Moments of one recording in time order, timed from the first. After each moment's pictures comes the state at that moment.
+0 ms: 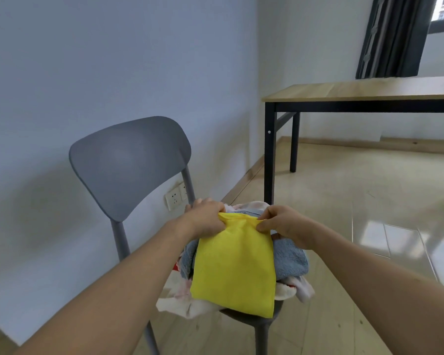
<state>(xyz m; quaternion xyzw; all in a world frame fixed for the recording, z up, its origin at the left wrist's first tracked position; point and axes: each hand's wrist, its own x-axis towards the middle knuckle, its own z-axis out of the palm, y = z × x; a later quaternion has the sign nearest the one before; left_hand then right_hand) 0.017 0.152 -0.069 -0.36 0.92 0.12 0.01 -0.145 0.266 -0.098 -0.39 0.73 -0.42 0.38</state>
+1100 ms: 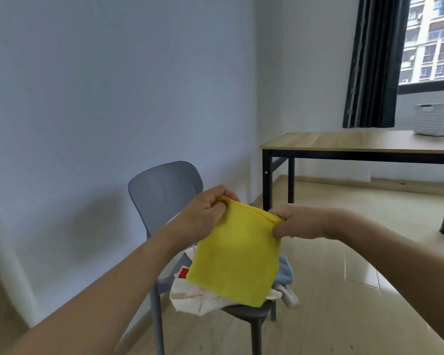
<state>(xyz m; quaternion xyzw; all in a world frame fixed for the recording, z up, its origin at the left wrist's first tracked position) 0.122 0.295 0.057 -0.20 0.87 0.33 -0.30 -0.070 0.406 0.061 -0.62 0.74 -0.16 0.21</state>
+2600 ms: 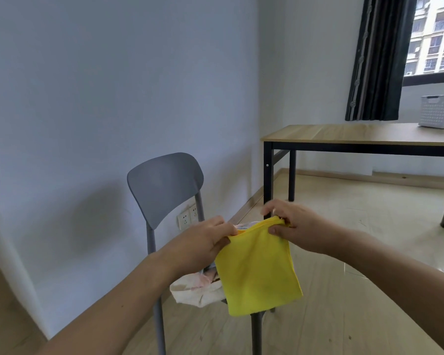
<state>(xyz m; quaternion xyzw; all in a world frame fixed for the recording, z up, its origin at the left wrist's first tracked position) 0.135 0.275 -0.005 -0.13 0.98 0.02 -0.16 -0.067 0.415 0.023 -0.67 0.69 -0.26 0.06</state>
